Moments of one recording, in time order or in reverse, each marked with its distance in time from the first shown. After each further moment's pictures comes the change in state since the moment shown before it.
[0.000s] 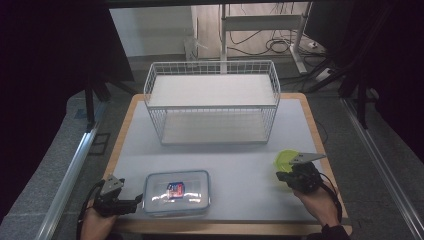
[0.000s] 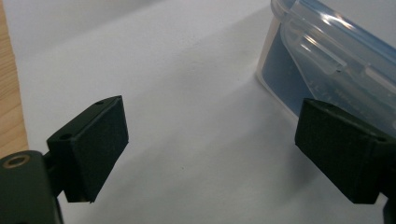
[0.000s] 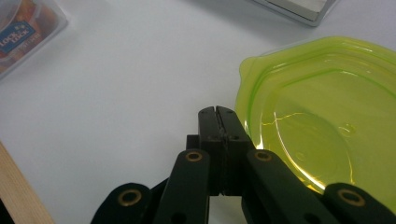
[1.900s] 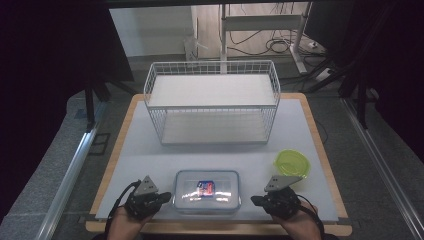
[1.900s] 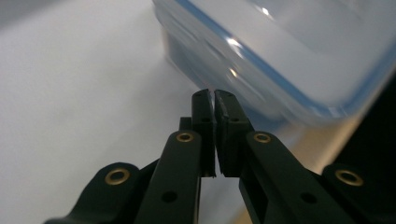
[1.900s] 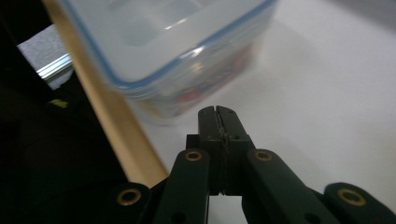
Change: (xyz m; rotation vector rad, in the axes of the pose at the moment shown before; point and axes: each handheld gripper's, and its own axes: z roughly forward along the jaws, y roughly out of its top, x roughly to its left) left arm -0.082 0.042 0.007 0.084 -0.264 0.121; right arm 0.087 -0.009 0.008 0.002 0.211 -0.139
